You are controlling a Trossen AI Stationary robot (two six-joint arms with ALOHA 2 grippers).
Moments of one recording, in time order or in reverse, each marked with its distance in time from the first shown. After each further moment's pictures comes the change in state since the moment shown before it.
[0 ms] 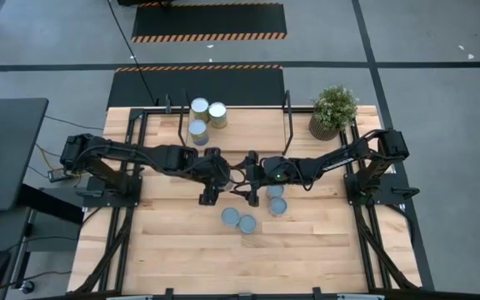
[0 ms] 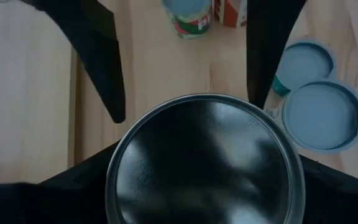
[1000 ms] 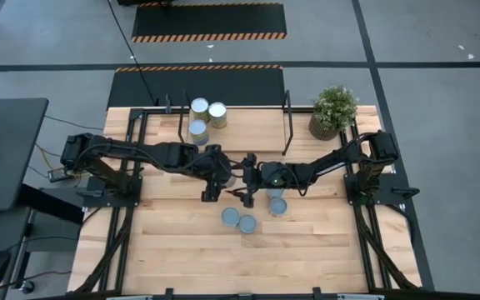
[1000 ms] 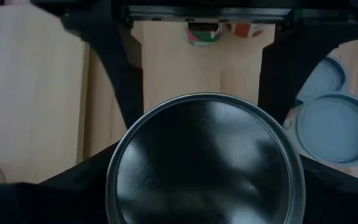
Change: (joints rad) left arm 0.042 0.002 0.000 0.038 -0.005 0.005; right arm 0.028 0.097 -0.001 0.150 0.080 -0.020
